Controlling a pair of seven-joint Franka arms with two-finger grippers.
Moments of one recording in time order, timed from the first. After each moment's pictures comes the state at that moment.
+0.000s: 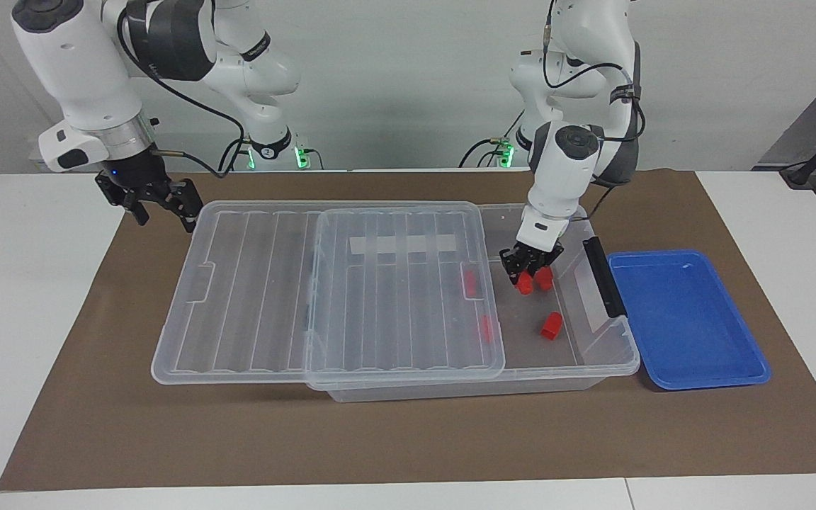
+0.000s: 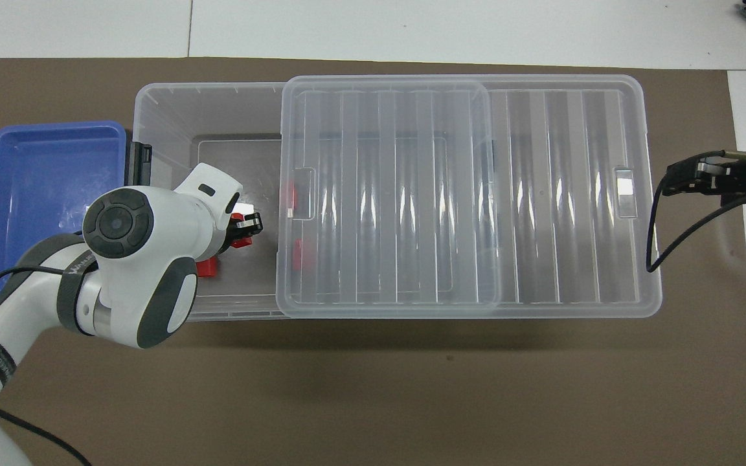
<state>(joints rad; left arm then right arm) -0.30 0.10 -0.07 -2.14 -0.02 2.40 -0.55 -0.09 0.01 0.06 -1.68 -0.04 1.77 0.19</state>
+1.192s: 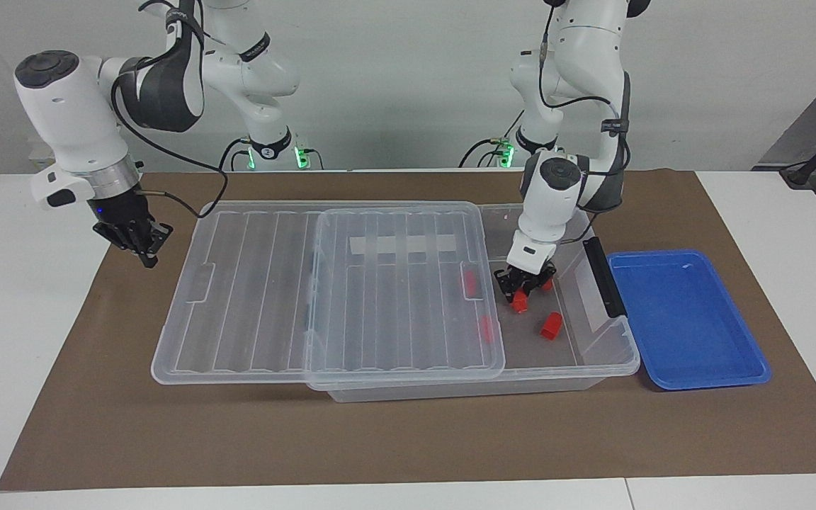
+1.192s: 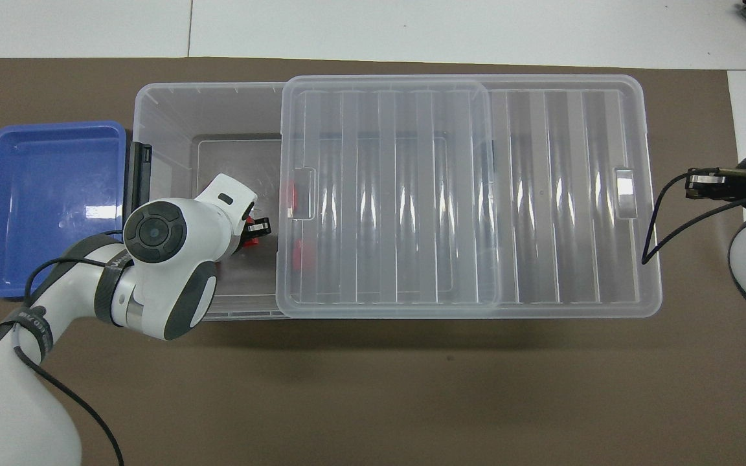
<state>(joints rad) -0.30 0.21 -0.07 -2.17 0.05 2.54 -0.56 -0.17 0.01 0.05 -1.88 -0.04 2.07 0.09</state>
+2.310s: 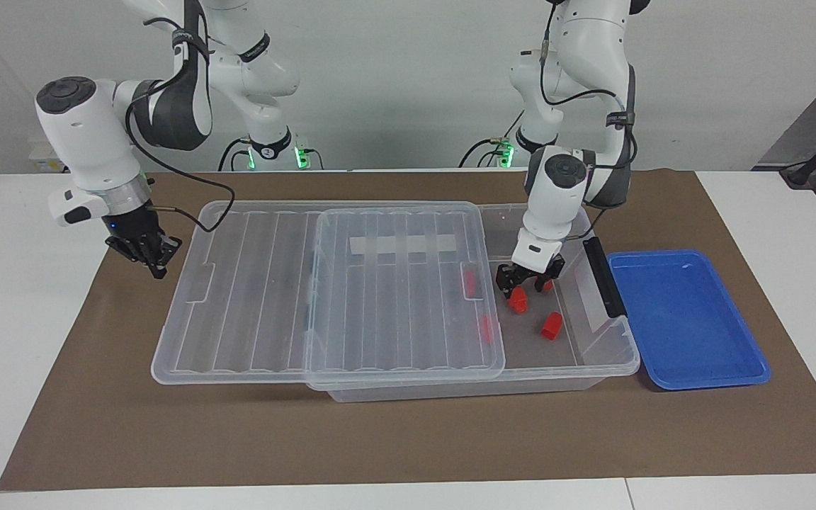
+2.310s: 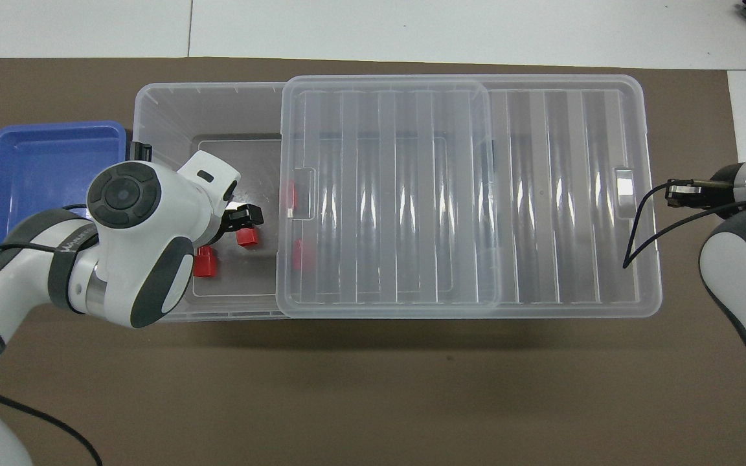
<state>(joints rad) -0.30 0.11 -0.06 -2.01 0.06 2.18 -0.56 -0.17 0.03 0.05 -1.96 -0.04 2.14 0.09</state>
